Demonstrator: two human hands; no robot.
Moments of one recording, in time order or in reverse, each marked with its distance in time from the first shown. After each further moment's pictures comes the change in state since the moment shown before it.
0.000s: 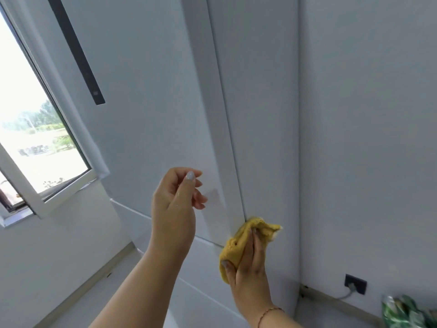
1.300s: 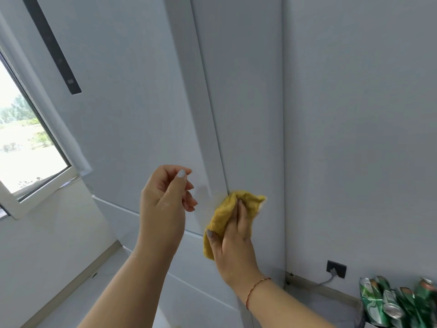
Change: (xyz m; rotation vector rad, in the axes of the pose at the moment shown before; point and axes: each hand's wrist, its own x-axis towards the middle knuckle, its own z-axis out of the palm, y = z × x) left_hand -0.011 -0.008 0.001 -0.003 -0.037 -0.045; right_hand 0.039 -0.046 -0.041 0.060 -0.220 0.122
